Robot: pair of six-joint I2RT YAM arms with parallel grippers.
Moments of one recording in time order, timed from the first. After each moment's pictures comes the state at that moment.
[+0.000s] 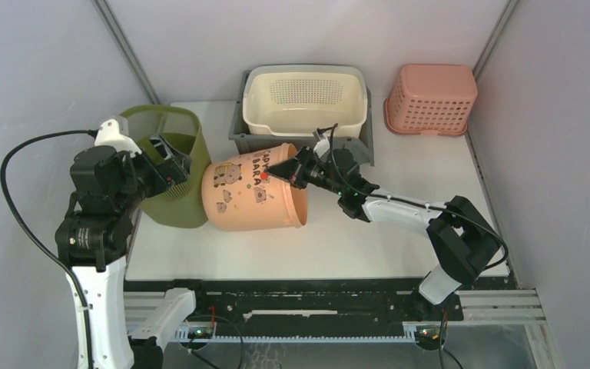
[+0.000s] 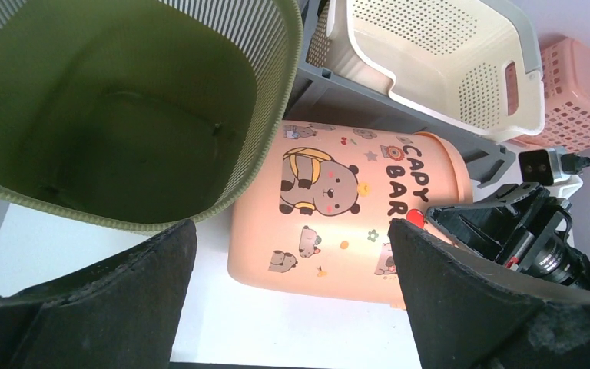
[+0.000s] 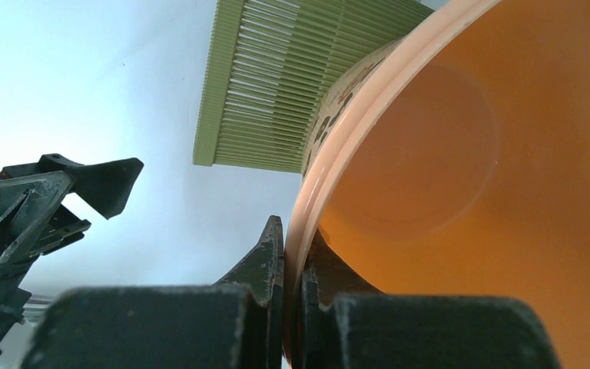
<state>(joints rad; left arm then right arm) -0.02 0.87 1.53 -1.07 0.01 -0.39 0.76 1.60 0.95 0.59 -0.31 1.23</state>
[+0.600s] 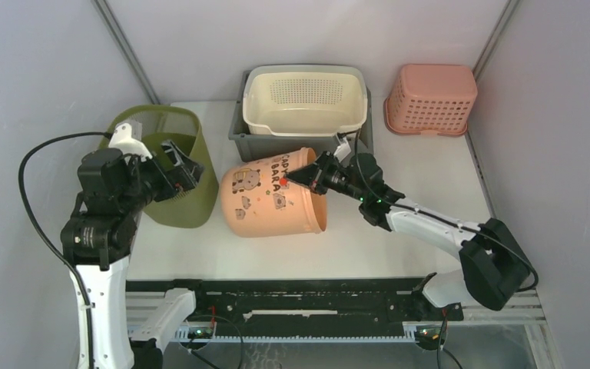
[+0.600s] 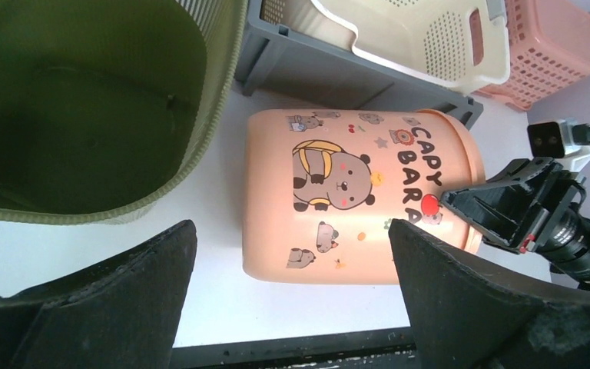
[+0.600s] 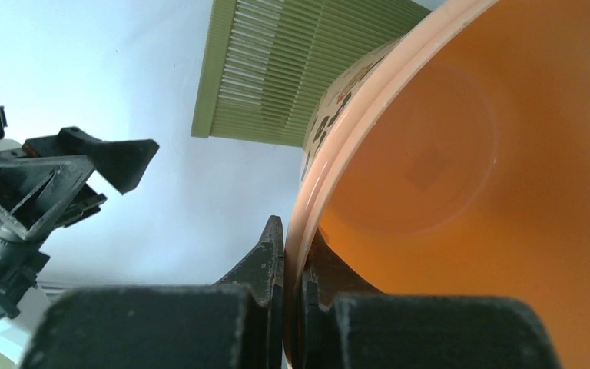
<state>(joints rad) -0.02 0.86 1.48 -1.08 0.15 -0.39 0.71 1.41 0.82 0.49 -0.35 1.20</state>
